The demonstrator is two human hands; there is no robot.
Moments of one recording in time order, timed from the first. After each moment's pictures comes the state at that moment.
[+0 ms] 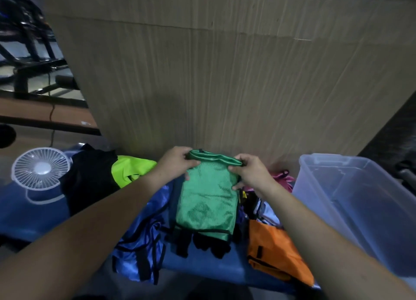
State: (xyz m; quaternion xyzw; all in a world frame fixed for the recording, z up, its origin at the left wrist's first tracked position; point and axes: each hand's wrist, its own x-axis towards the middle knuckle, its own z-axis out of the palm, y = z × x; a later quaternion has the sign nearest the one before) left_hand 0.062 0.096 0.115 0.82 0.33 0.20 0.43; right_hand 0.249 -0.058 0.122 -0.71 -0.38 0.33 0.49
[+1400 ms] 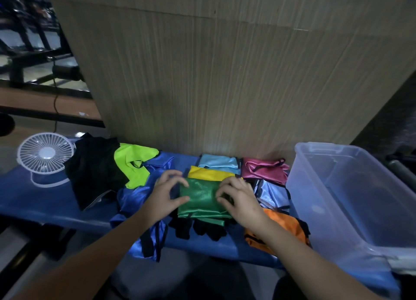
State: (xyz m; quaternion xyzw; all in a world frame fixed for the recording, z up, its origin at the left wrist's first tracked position) left_hand -0.013 0.034 0.011 0.84 0.30 0.25 0.36; right_hand 0.205 -0.117 0.026 -0.70 -0.66 -0.01 0.28
